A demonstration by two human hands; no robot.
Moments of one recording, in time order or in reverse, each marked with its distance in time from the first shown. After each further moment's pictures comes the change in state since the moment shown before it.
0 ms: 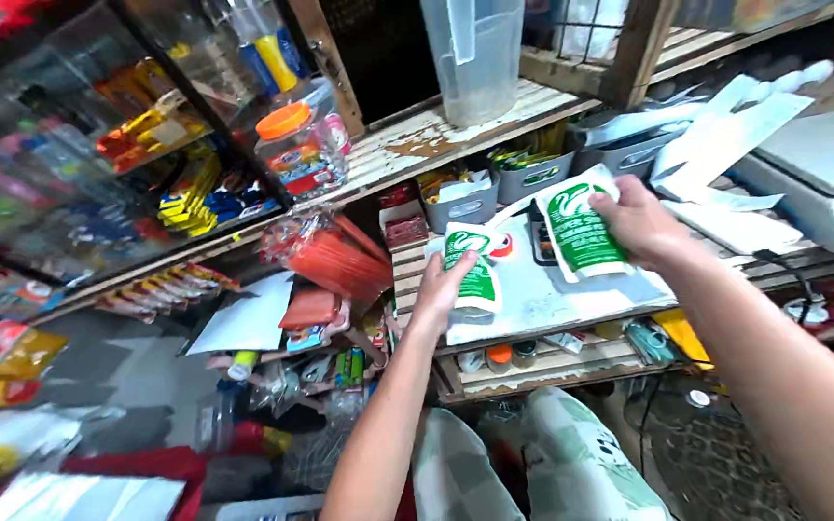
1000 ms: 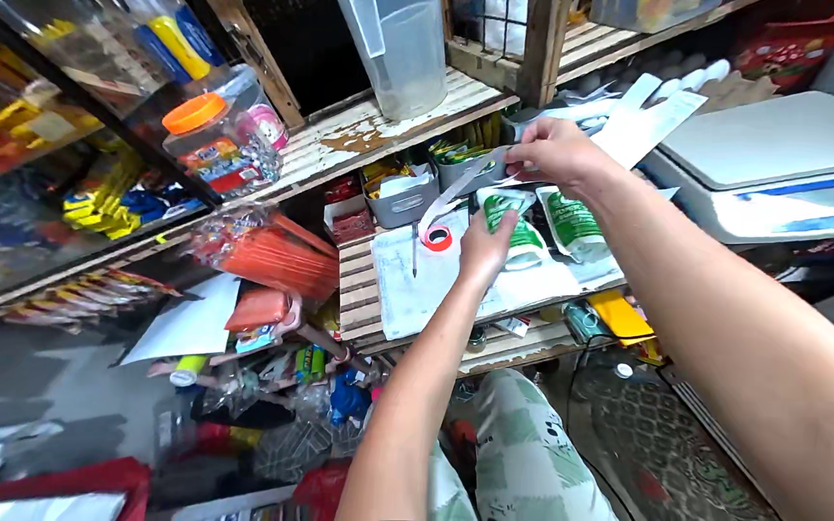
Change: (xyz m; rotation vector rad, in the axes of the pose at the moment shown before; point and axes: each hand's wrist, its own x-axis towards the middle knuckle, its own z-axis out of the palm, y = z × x) left_hand 0.067 -0.019 0.153 0.326 -0.046 0.133; right_hand 0.053 -0.058 -0.028 -0.122 -0.070 -0.056
